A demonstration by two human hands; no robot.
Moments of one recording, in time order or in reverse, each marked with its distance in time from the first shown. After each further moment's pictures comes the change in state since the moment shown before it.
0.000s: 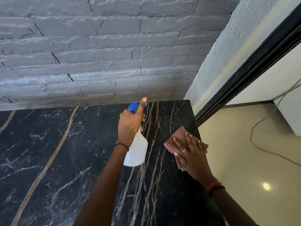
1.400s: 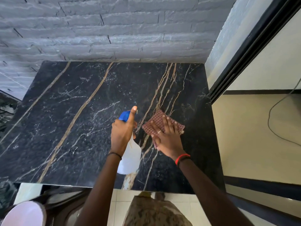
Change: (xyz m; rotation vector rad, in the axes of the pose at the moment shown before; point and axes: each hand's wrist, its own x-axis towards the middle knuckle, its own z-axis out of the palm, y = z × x) left_hand -0.251 -0.103 -0.086 0.070 0.229 -0.151; right_hand -0.131 -0.146 0.042 0.029 -0.039 -0.204
